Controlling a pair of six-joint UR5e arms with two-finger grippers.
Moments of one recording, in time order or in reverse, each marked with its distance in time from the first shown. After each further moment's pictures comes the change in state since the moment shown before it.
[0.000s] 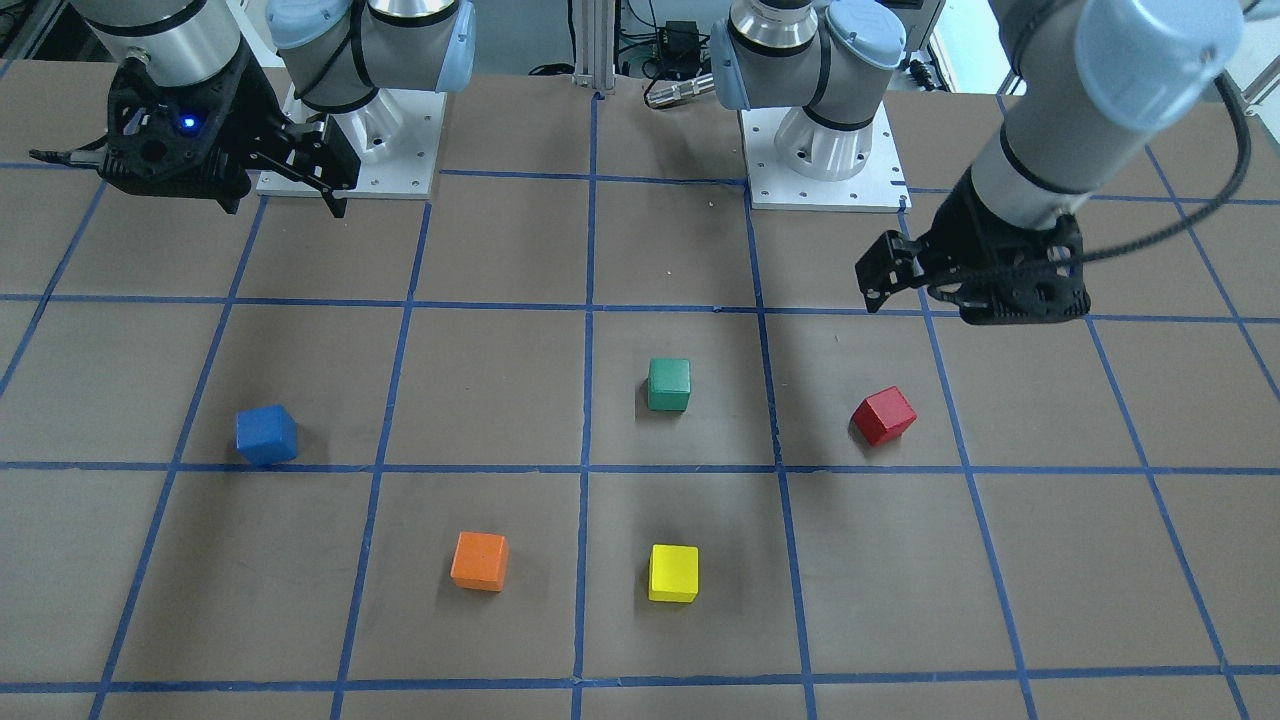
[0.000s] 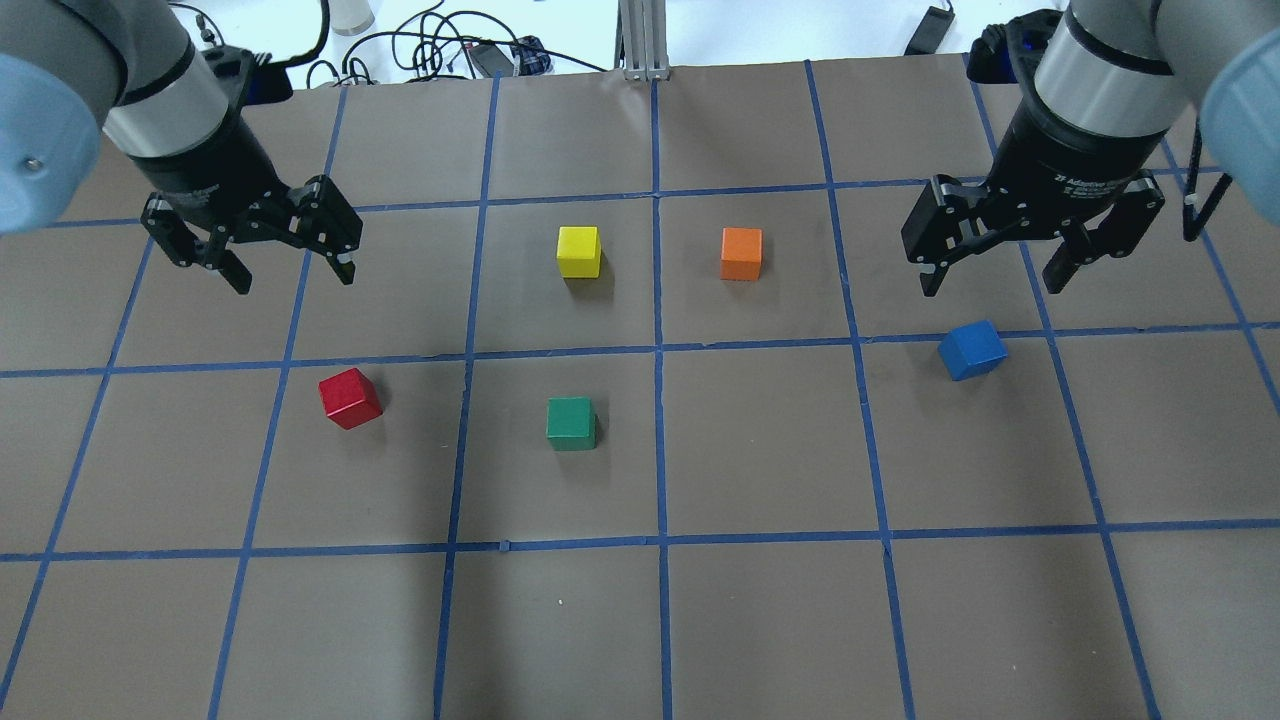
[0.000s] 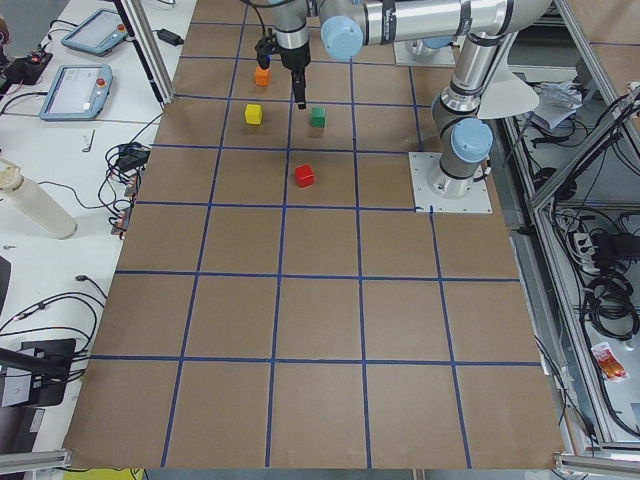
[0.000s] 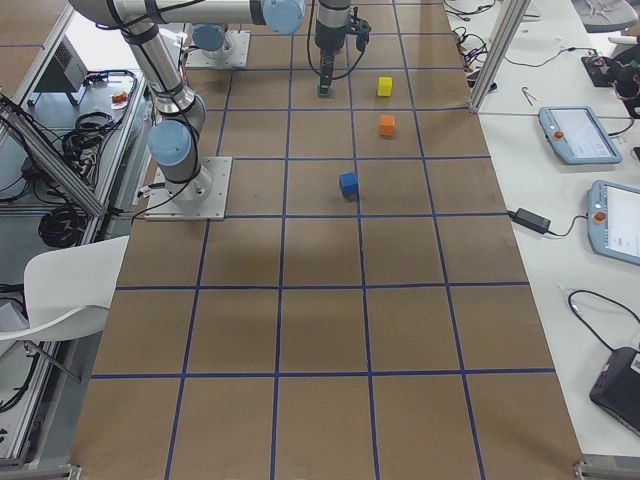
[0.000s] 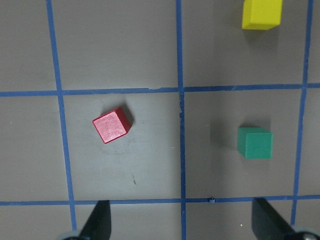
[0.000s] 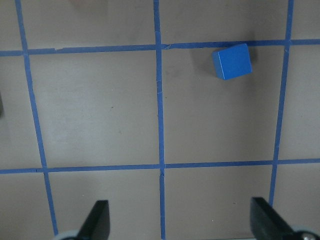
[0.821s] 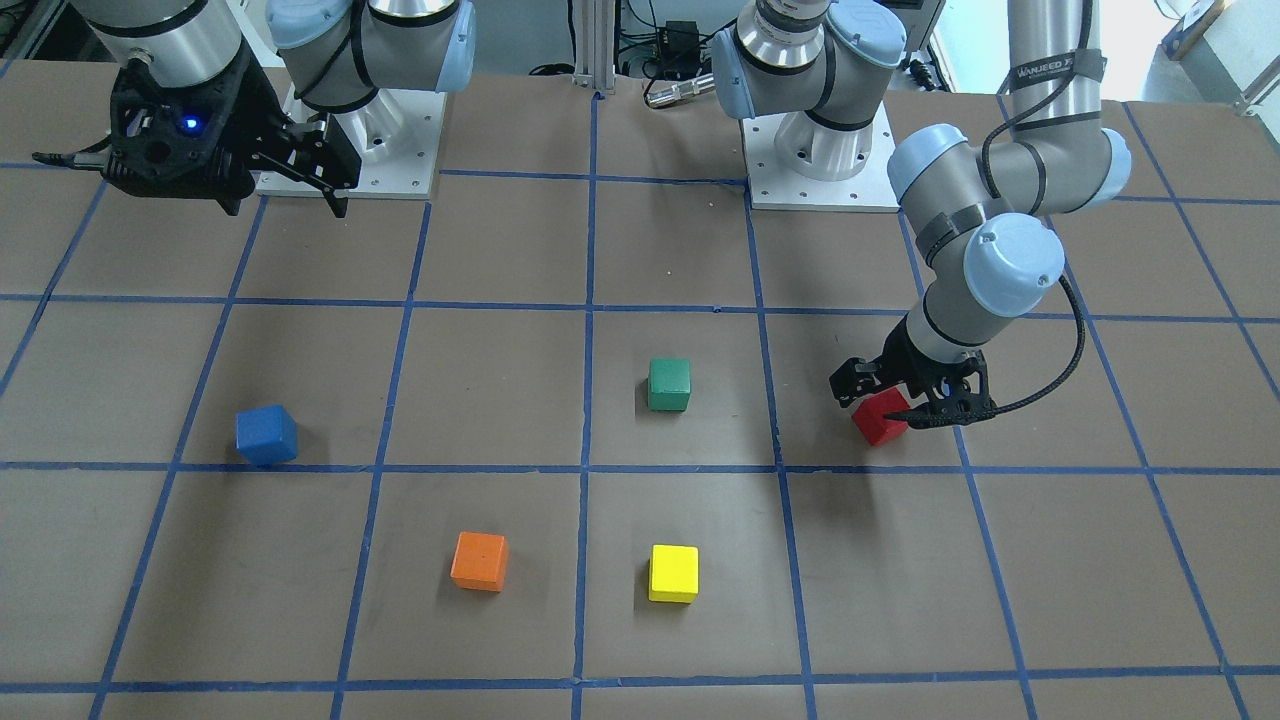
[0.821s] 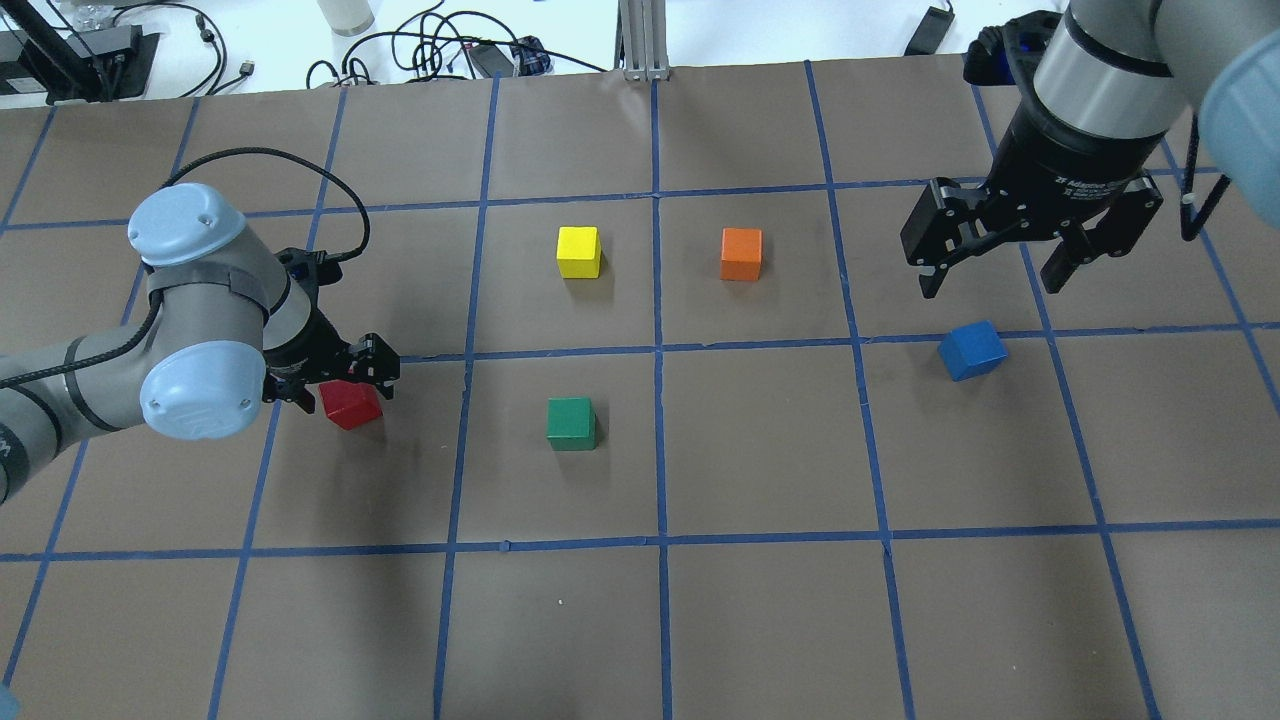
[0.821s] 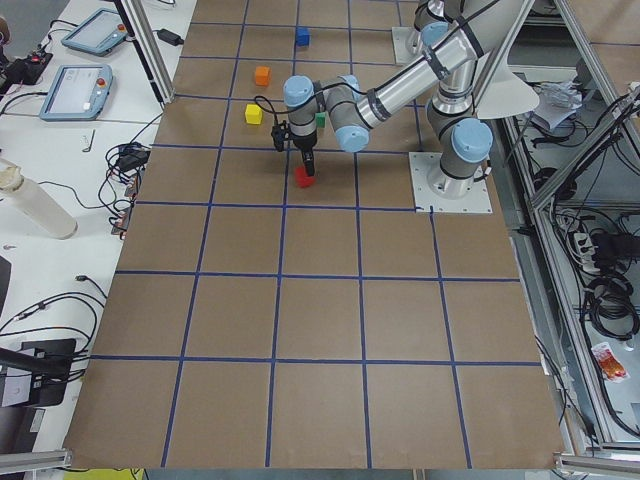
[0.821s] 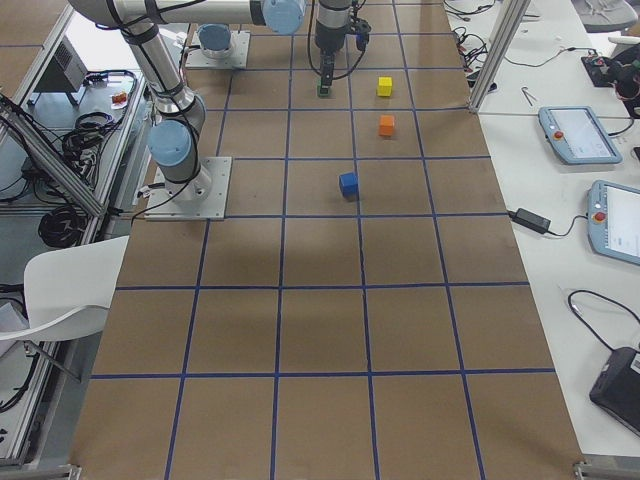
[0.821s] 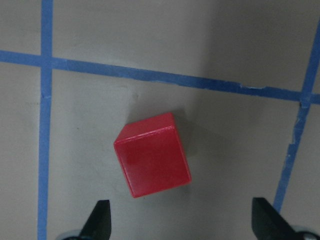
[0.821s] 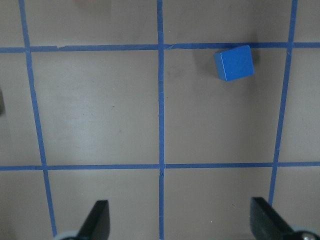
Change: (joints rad) left arm 0.072 -0.156 -0.422 0.636 0.002 0.006; right arm 0.000 0.000 0.002 -0.001 0.003 -0.016
